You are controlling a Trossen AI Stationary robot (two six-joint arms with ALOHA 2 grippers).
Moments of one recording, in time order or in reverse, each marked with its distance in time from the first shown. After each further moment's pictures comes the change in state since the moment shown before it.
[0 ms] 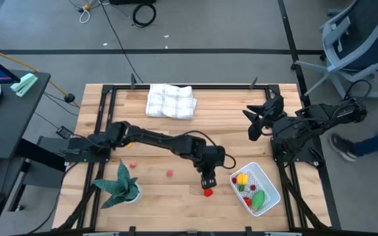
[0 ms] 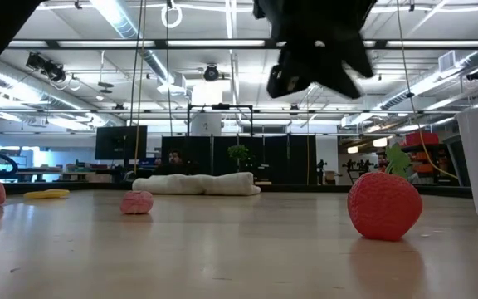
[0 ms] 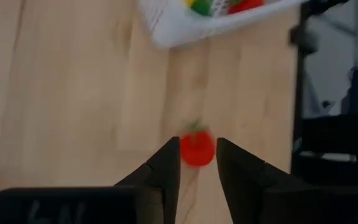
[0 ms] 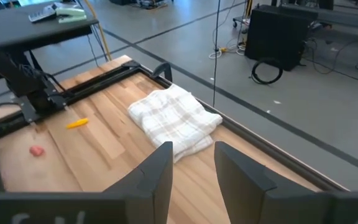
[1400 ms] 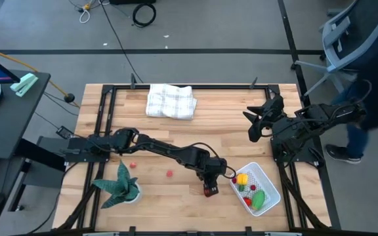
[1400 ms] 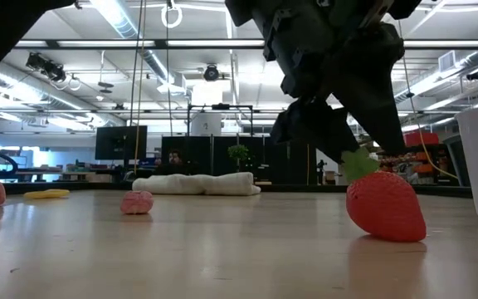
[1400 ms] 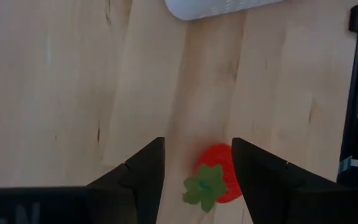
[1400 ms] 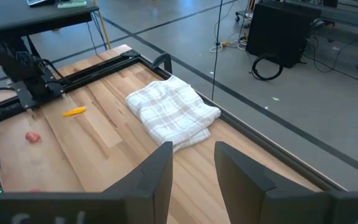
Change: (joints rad) left arm -0.045 0.126 0.001 0.069 -0.060 -0.074; right arm 0.000 0.000 0.001 -0.041 -0.023 -0.008
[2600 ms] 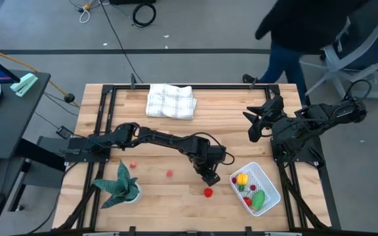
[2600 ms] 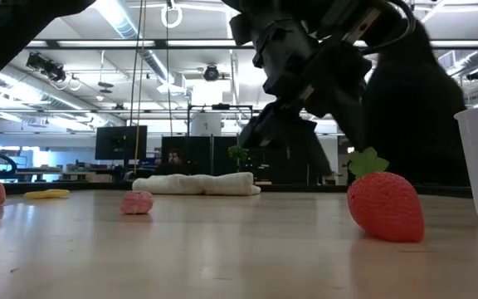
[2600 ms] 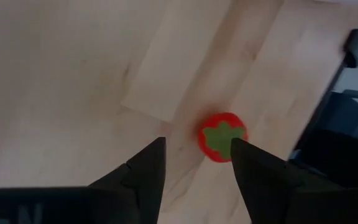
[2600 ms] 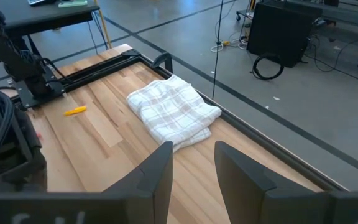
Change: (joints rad) left arm 0.086 -0.003 0.000 -0.118 0.239 -0.234; right arm 0.000 0.000 0.000 0.000 -0.004 0.000
